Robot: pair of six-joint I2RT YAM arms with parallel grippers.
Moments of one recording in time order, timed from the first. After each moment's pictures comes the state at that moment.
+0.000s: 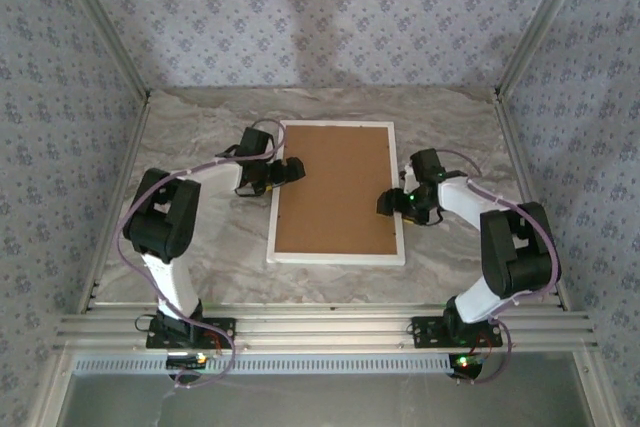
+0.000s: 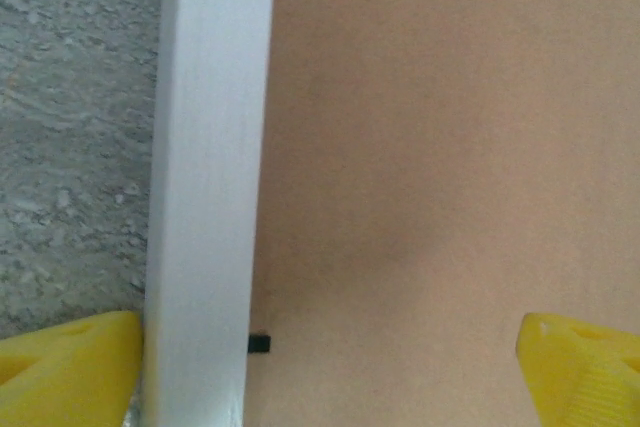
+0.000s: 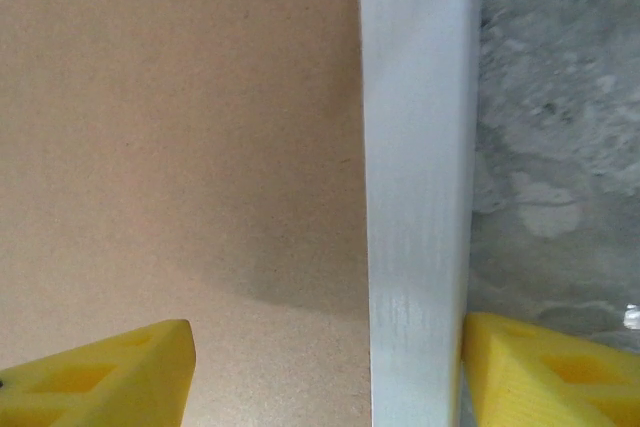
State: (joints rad) left arm -0.39 1.88 1.13 -0.22 0.29 -0.63; right arm 0.24 1.56 0.85 -0.53 -0.36 0.38
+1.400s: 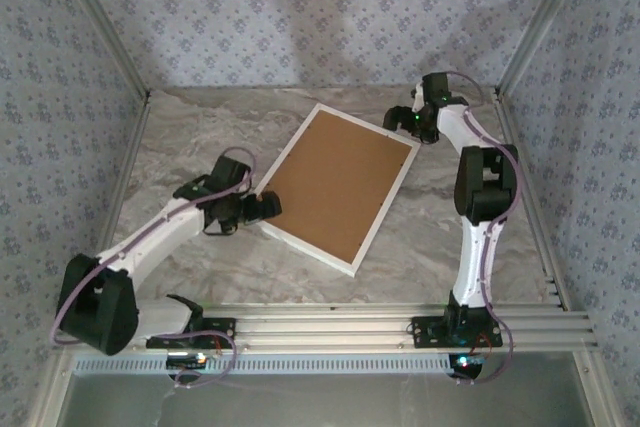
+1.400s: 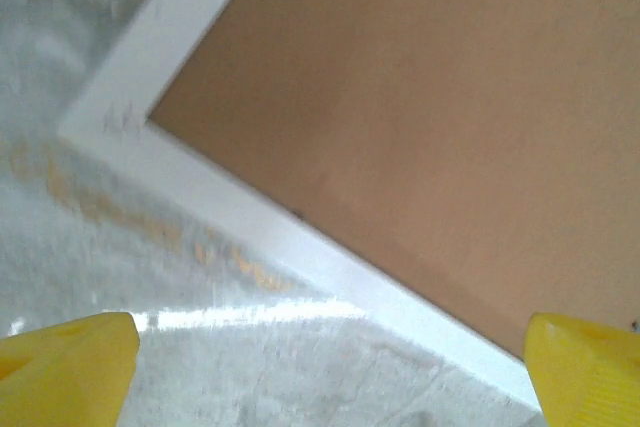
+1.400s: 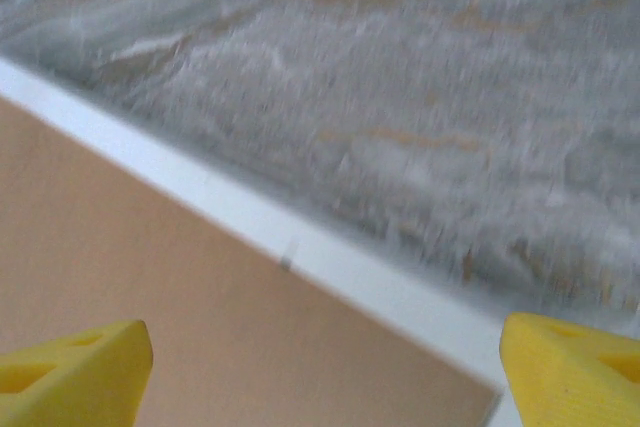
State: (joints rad) left arm -0.46 1.25 0.80 -0.66 0.16 -0.69; right arm 0.06 2.21 1.83 -0.63 -0.27 0.26
